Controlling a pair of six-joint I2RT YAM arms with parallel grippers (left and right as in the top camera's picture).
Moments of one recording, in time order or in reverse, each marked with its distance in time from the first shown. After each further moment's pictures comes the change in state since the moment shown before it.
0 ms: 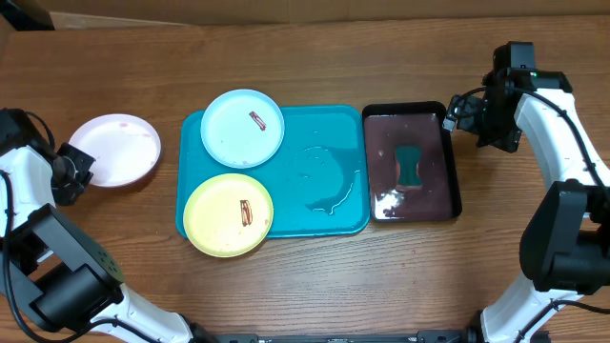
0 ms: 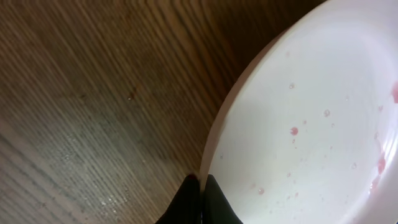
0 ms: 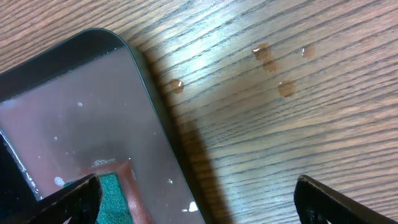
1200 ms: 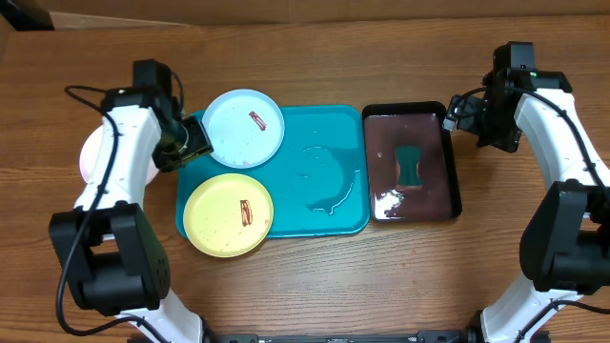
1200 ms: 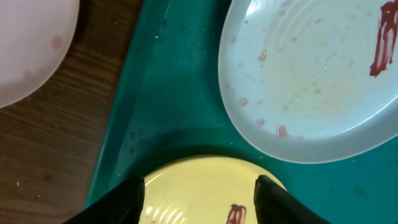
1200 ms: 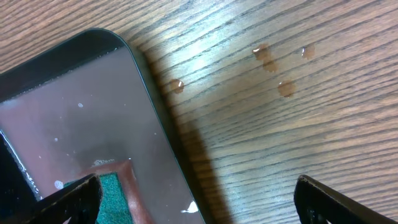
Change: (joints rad) left arm -0.550 -0.060 0.029 -0.240 0.049 0.082; right arm 0.000 0.000 0.000 0.000 0.000 0.000
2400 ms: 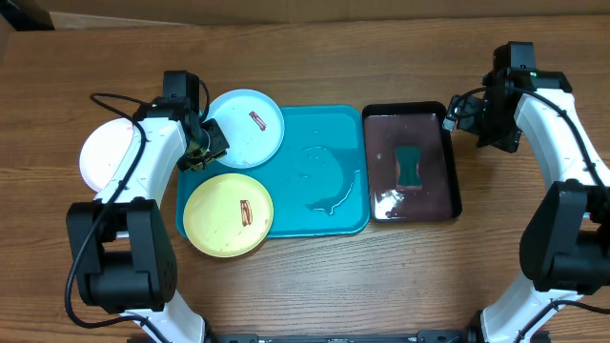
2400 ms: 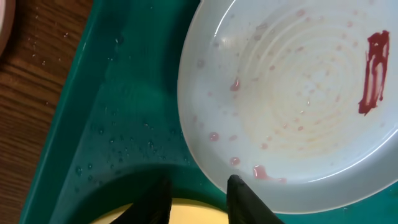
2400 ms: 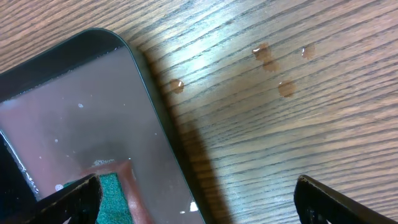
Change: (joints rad) left arm -0.091 0.000 -0.147 0.261 -0.047 -0.151; right arm 0.000 0.000 0.000 0.000 0.000 0.000
